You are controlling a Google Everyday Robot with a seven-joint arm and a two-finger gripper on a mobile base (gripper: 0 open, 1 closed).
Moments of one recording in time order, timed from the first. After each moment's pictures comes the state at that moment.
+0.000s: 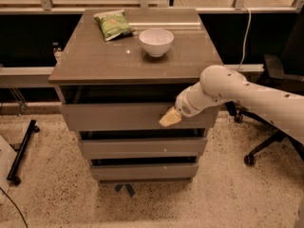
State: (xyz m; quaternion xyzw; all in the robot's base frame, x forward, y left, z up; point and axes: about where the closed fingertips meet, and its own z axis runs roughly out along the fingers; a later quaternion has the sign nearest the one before) arm 0.653 -0.085 0.666 -0.48 0.82 0.14 0.28
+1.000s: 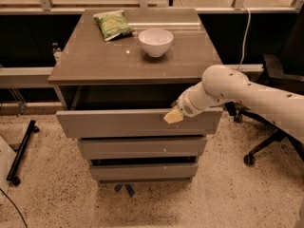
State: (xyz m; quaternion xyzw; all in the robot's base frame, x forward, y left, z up) arm 0.653 -0.085 0.669 -0.48 0.82 0.14 0.28
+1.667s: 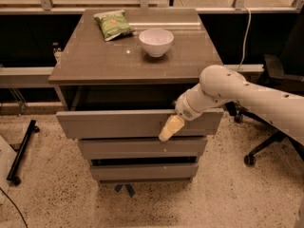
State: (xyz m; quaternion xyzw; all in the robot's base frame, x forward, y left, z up) arm 0.637 -0.085 0.663 -0.52 0.80 0.14 0.26
